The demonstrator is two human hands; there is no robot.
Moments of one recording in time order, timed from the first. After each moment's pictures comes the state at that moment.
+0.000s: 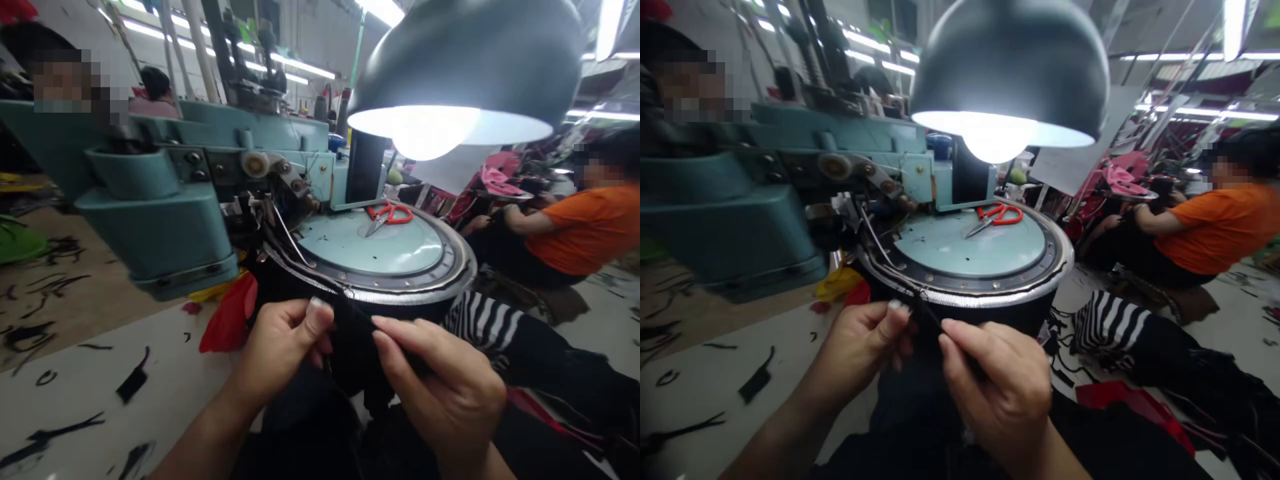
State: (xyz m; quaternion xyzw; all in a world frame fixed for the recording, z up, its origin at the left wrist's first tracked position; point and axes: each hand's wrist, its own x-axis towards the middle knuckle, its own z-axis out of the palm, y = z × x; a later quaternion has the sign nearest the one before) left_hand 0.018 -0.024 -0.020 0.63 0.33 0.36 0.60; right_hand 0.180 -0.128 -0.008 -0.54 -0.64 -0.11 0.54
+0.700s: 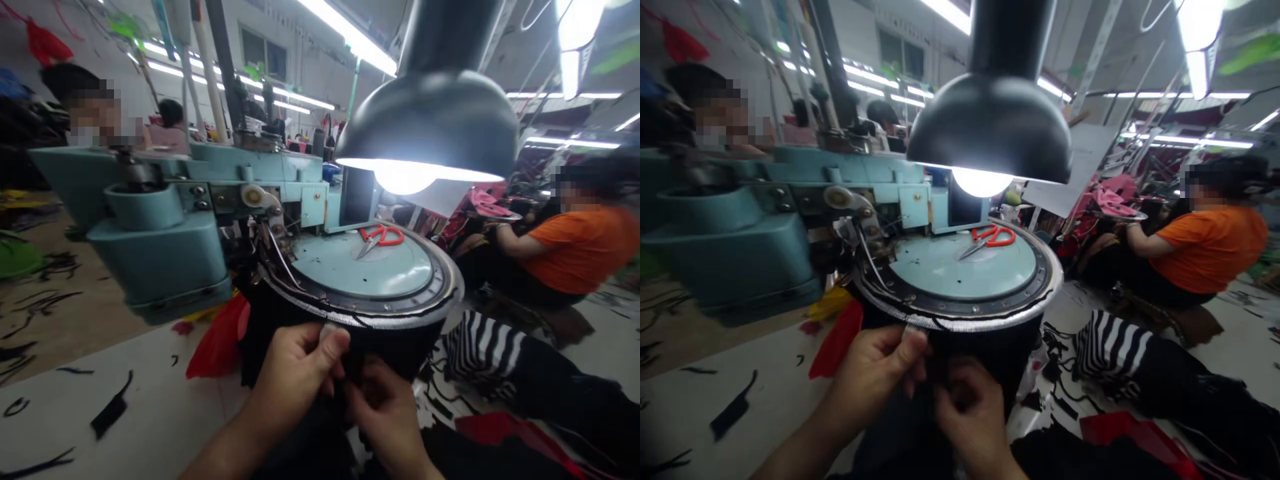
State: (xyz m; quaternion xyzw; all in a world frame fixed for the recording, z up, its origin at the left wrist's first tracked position) left_hand 0.041 -0.037 -0.020 0.64 0.33 0.36 0.59; right_hand 0.180 -0.115 -0.083 -0.55 -0.53 0.15 0.63
